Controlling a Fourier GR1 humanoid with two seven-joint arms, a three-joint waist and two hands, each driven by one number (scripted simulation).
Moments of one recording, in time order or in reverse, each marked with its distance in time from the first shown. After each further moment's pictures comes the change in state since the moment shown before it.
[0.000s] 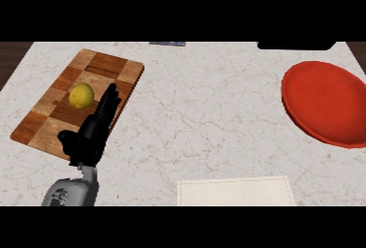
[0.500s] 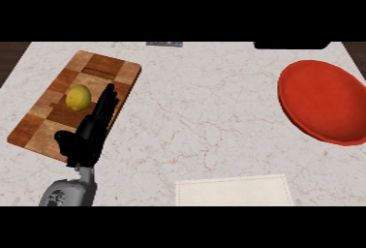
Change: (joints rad) left arm 0.007 0.009 0.000 -0.017 0.007 0.002 0.017; right arm 0.303 0.092 -0.125 -0.290 -0.161 0.019 -0.067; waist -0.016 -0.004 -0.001
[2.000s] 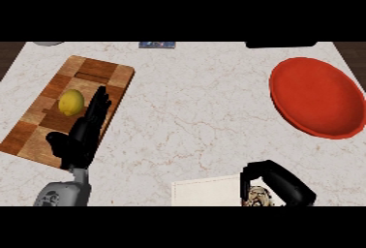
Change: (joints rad) left arm 0.017 0.022 0.033 0.026 0.023 0.010 -0.031; right arm -0.068 0.388 0.766 0.764 0.650 0.063 -0.410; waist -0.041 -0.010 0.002
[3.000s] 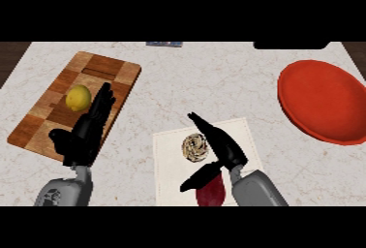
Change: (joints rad) left arm -0.023 0.008 -0.031 -0.020 0.004 0.003 0.030; right arm -0.325 0.381 0.009 0.328 0.108 -0.225 0.407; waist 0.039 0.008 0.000
